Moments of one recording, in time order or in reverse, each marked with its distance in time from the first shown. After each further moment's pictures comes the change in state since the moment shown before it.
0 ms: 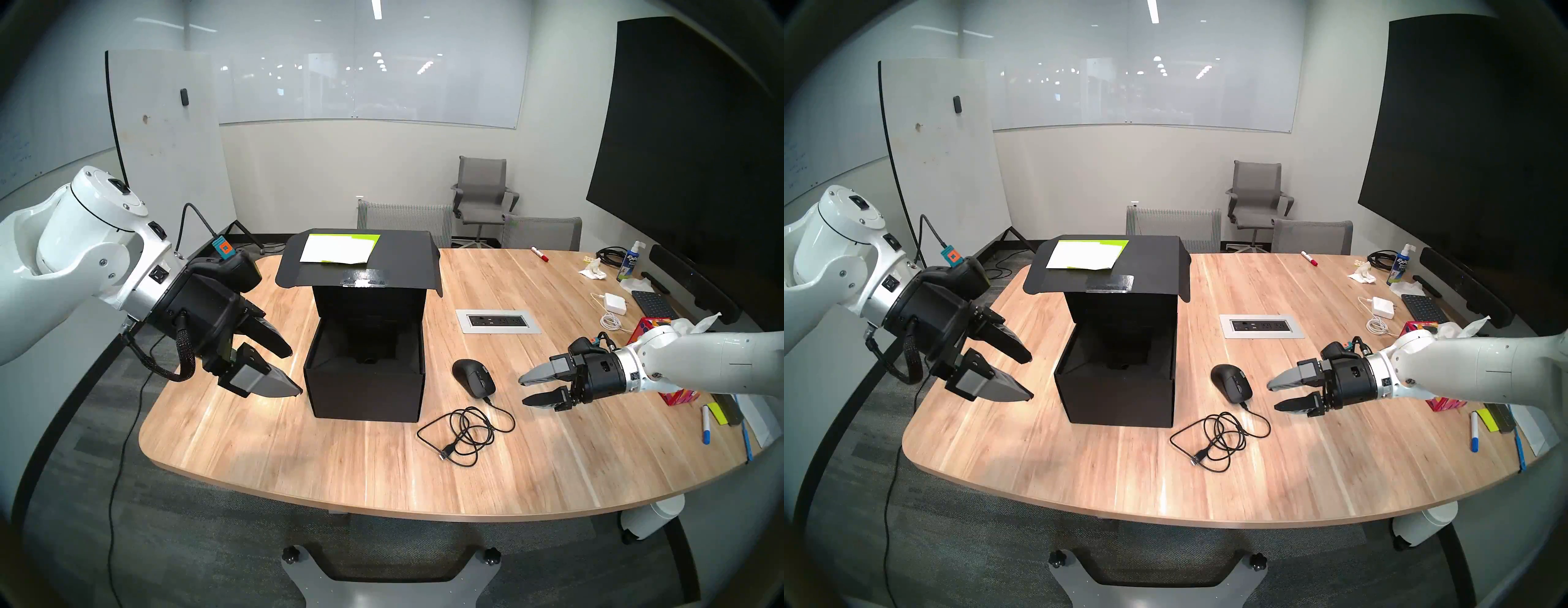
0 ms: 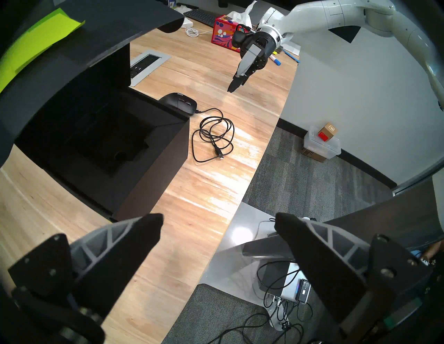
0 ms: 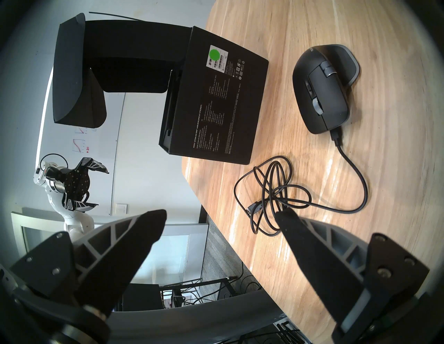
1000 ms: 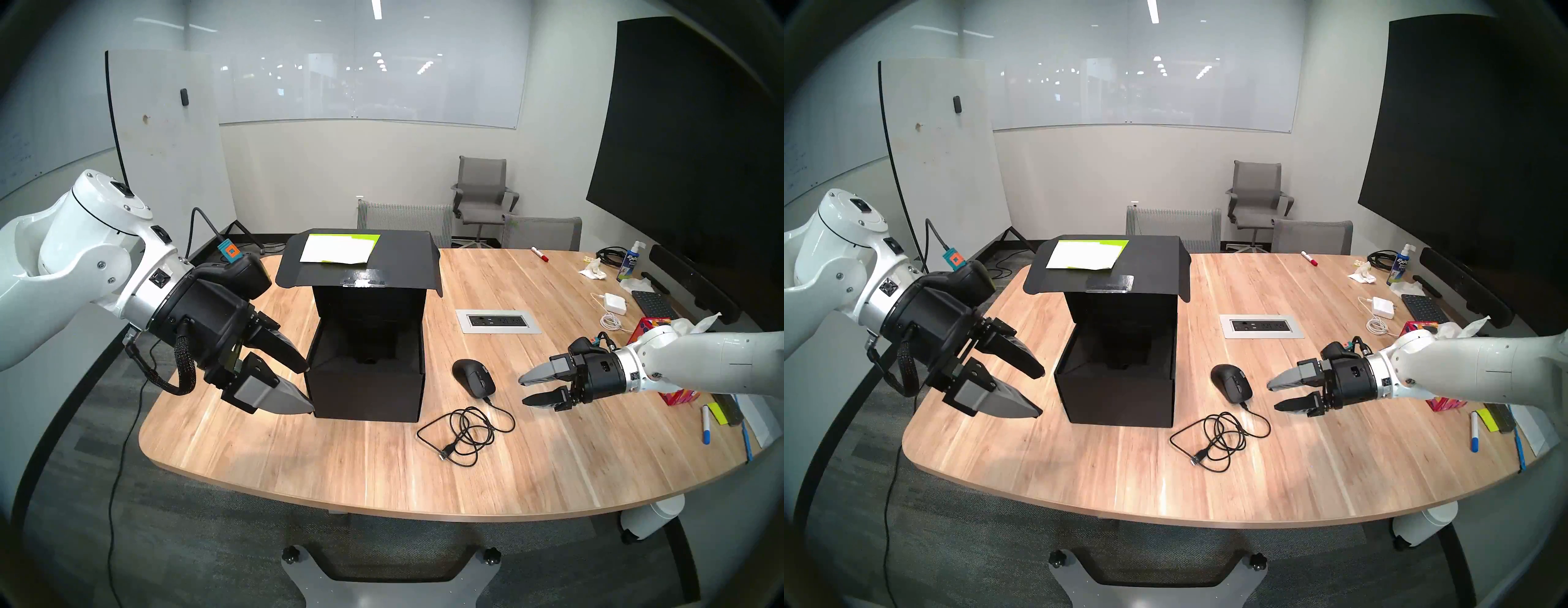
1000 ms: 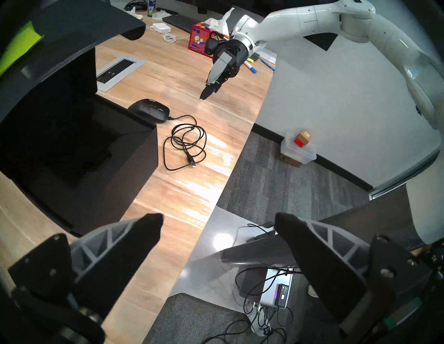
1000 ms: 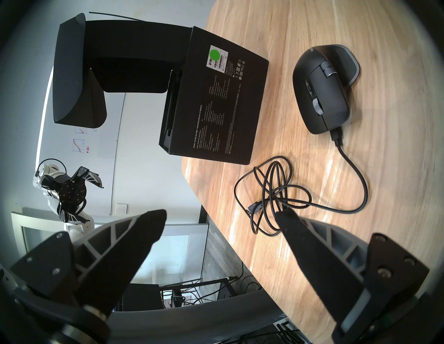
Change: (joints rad) left arm 0.007 0.000 0.003 -0.051 -0.150 0.000 0.005; right arm 0.000 0.000 0.001 0.000 0.000 0.000 0.000
